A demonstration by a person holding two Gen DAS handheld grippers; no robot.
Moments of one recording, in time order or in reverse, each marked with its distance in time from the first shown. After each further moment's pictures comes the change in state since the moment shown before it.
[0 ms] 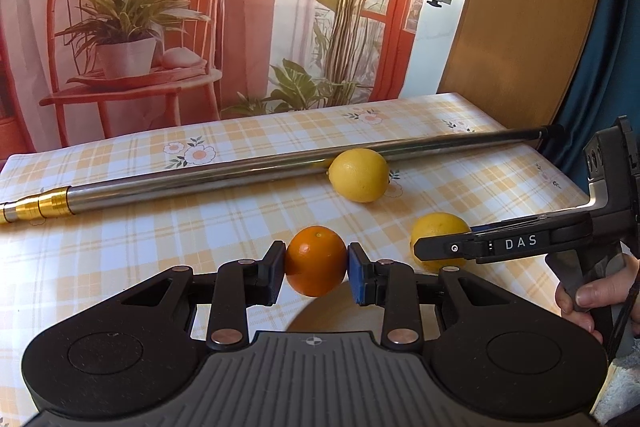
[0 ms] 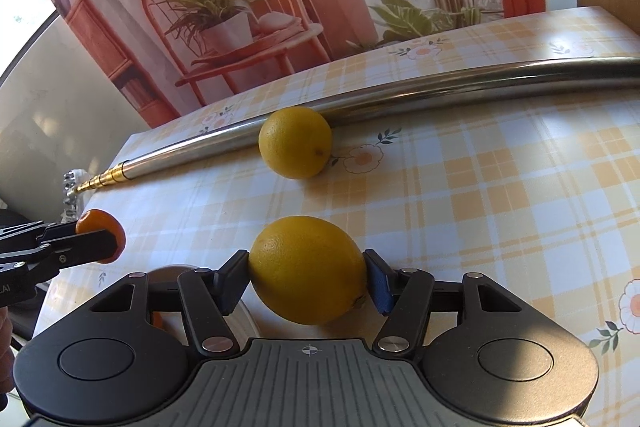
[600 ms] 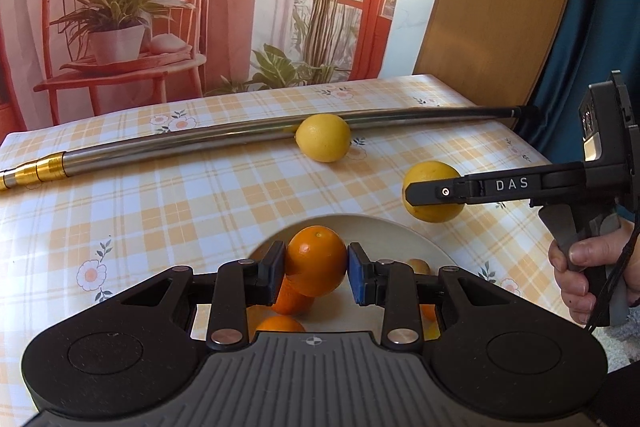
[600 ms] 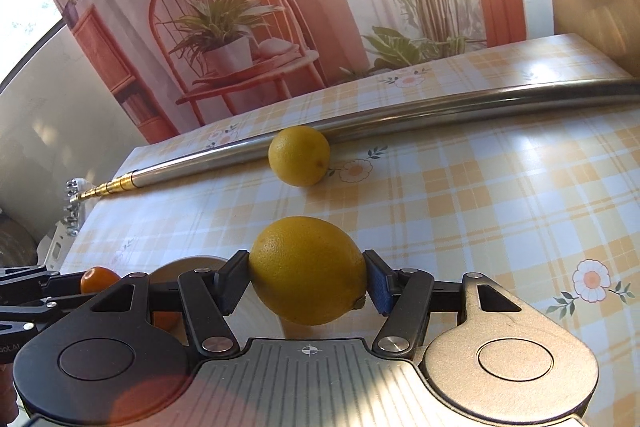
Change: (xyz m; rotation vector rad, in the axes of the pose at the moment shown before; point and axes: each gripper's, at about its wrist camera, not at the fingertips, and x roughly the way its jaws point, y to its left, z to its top) left arm -0.030 -0.024 -0.034 0.015 0.031 -0.046; right arm -0.044 0.013 -0.015 -0.028 -0.076 -0.032
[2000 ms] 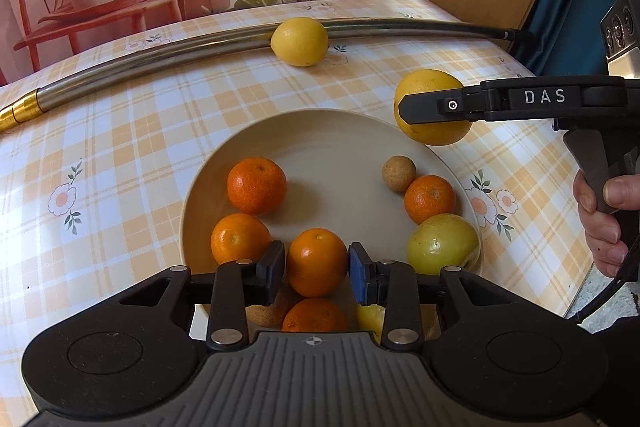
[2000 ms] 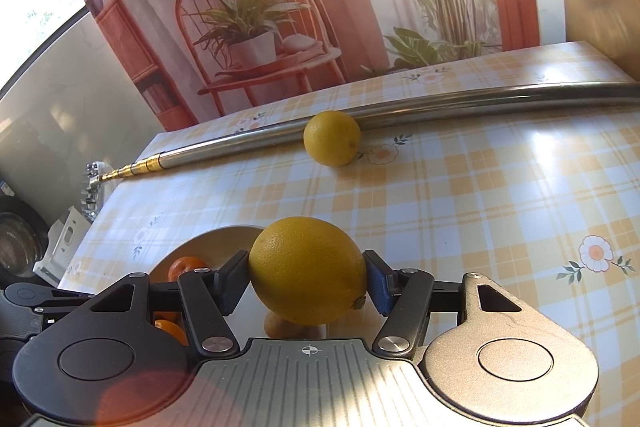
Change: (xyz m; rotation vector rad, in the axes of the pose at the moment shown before) left arm 0.018 -0.015 -0.034 0.032 0.205 -0.013; right arm -0.023 0.022 -0.020 -0.039 0.001 0.027
